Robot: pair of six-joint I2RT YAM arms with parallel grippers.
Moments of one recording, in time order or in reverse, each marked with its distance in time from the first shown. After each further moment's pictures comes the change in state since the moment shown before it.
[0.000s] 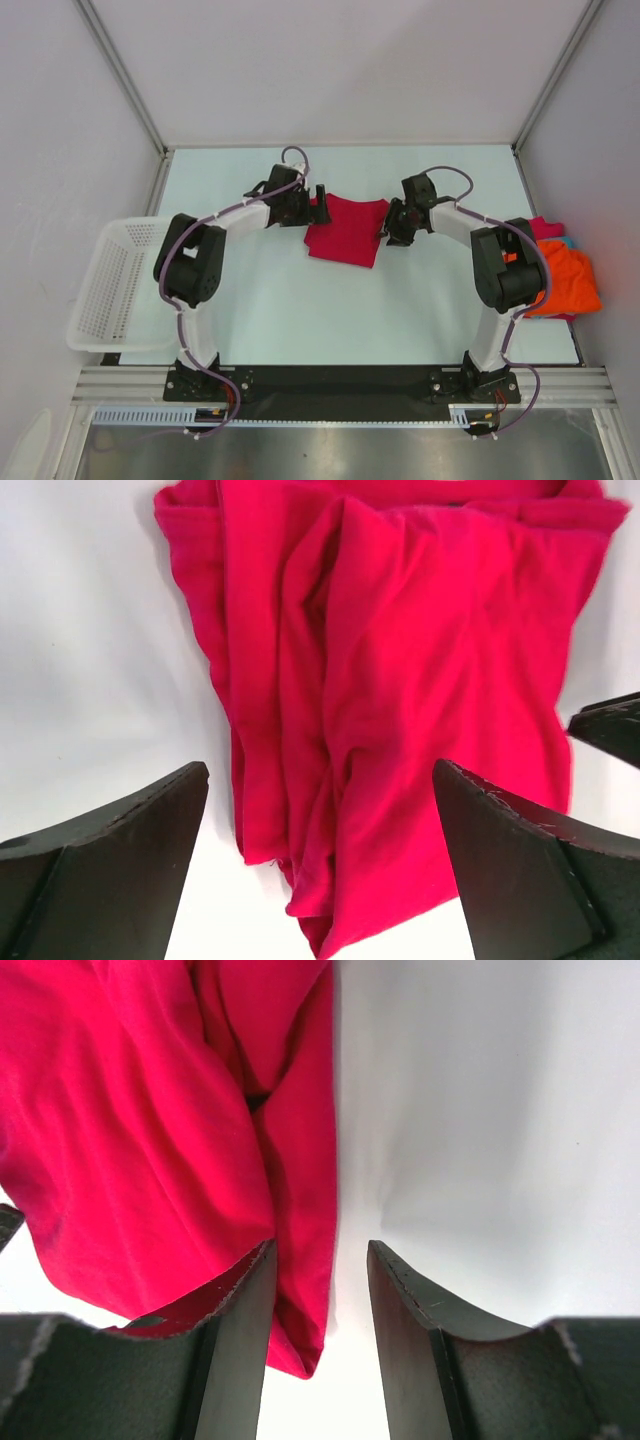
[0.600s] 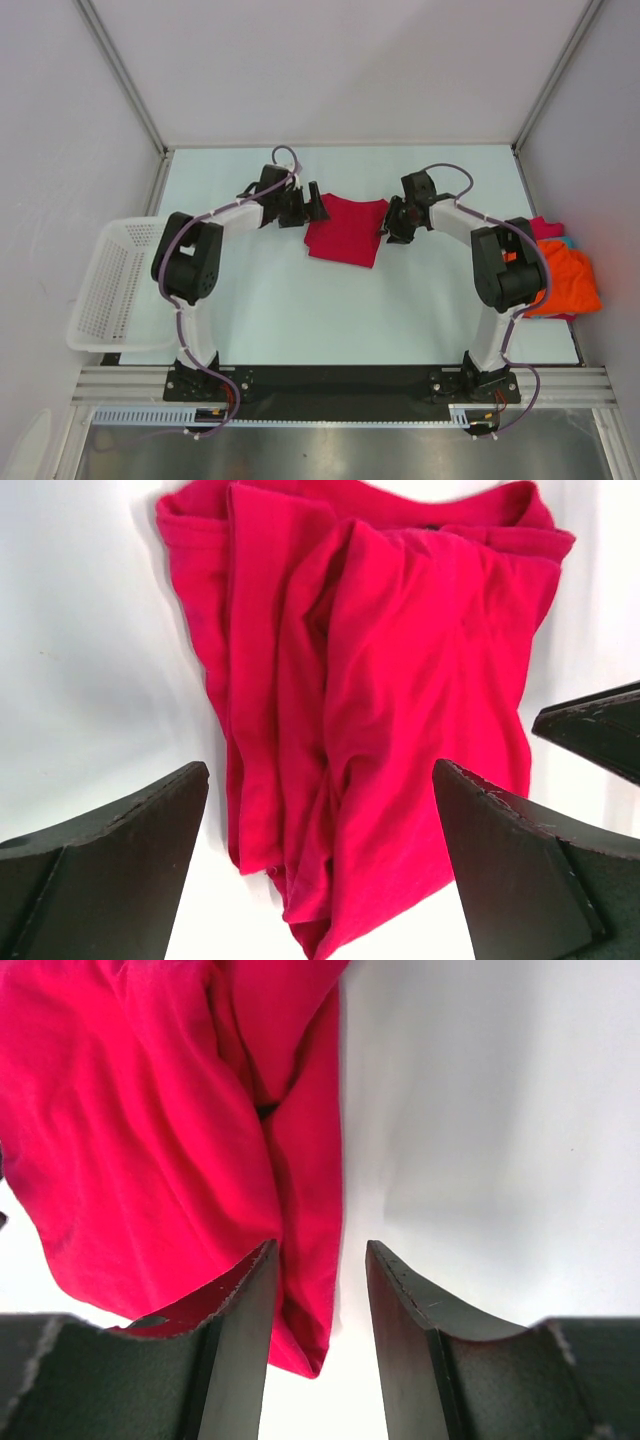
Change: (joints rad) left arm 0.056 0.006 -0.028 0.076 0.132 -0.076; right arm 0.000 0.002 0.029 -0.029 0.012 0.000
